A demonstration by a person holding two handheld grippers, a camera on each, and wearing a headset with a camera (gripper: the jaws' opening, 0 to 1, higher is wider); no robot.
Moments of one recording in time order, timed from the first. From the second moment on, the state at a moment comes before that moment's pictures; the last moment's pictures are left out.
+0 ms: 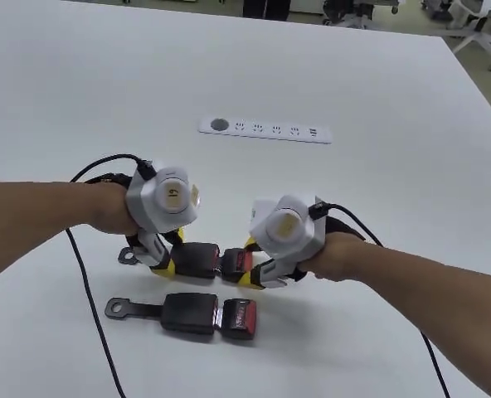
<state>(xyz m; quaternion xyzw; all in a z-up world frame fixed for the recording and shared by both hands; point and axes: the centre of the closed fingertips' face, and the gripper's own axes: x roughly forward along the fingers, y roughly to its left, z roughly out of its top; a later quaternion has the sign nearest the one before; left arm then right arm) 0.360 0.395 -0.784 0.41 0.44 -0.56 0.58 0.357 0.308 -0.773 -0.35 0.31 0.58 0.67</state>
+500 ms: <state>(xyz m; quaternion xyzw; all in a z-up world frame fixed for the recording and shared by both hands) 0.362 0.397 -0.784 0.41 0.44 -0.56 0.57 0.356 0.294 -0.772 -0.36 0.31 0.58 0.66</state>
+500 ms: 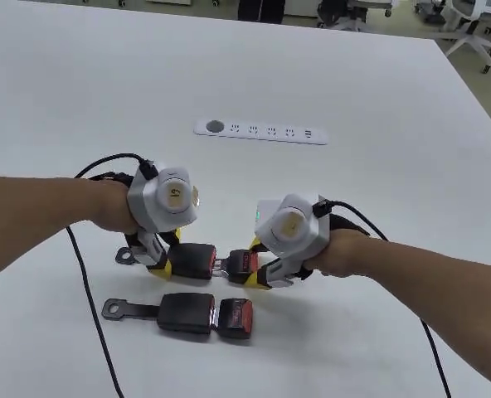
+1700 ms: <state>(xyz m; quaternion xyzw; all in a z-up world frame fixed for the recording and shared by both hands) 0.360 0.397 -0.784 0.40 0.44 -0.56 0.58 0.359 0.248 -0.776 -0.38 0.34 0.57 0.65</state>
